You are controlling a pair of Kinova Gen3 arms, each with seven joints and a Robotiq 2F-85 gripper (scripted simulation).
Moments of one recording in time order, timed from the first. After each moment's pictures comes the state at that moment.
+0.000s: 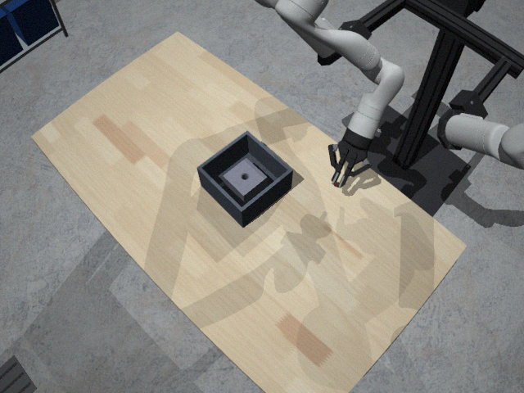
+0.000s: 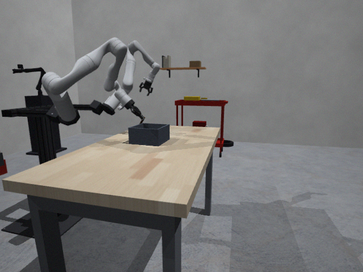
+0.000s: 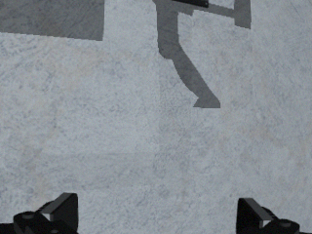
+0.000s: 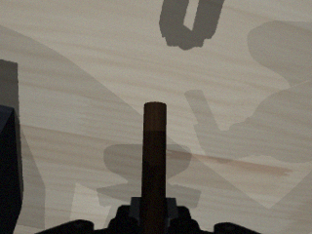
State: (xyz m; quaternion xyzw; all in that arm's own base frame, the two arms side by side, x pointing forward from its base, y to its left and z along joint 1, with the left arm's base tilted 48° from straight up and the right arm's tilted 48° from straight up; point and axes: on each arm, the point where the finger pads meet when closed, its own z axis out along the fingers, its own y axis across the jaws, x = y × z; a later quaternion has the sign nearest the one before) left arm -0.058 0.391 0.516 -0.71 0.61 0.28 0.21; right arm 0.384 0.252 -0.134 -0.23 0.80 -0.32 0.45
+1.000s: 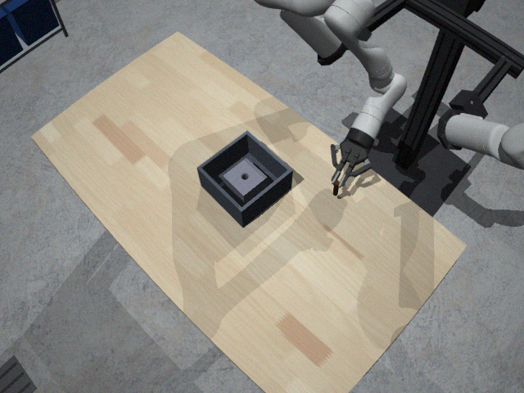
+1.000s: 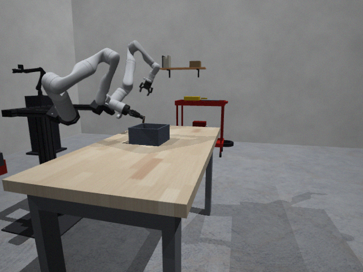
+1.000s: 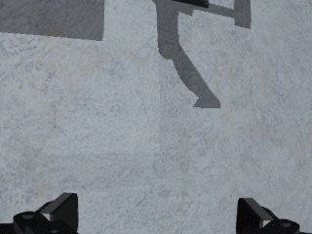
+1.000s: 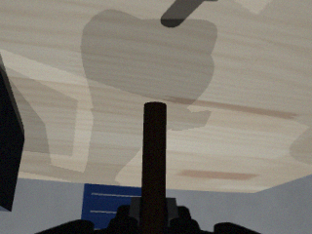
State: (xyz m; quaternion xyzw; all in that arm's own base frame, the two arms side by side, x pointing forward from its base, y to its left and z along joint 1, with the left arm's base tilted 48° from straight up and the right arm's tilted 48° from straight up) left arm -0.058 0.391 0.516 -0.71 0.61 0.28 0.21; right arm 0.384 0.251 -0.134 -0.29 0.70 -0.27 0.60
